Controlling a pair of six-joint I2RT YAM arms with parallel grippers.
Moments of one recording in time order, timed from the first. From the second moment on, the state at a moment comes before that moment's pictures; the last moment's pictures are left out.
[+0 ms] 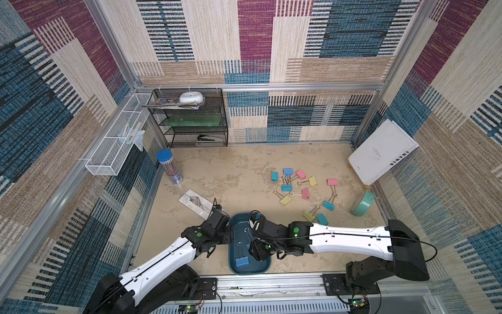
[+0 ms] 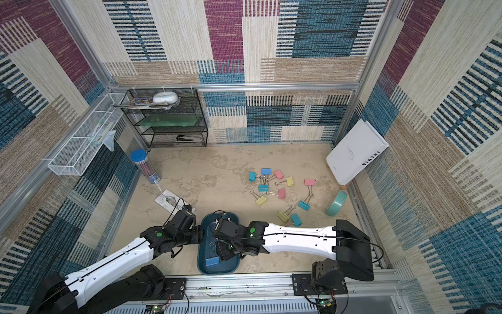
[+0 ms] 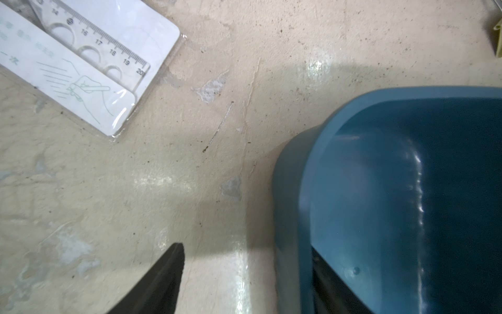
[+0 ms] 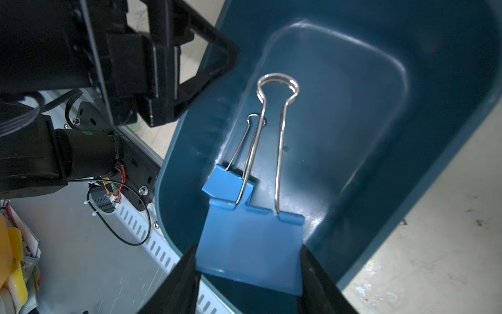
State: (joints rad) left arm -0.62 0.97 0.48 -0.57 -0.12 -0.62; right arm 1.33 1.52 1.06 -0.55 0.02 0.81
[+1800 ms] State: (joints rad) left arm -0.62 0.96 0.48 -0.57 -0.12 -0.62; right arm 0.54 1.42 0.76 -0.19 -0.01 0.01
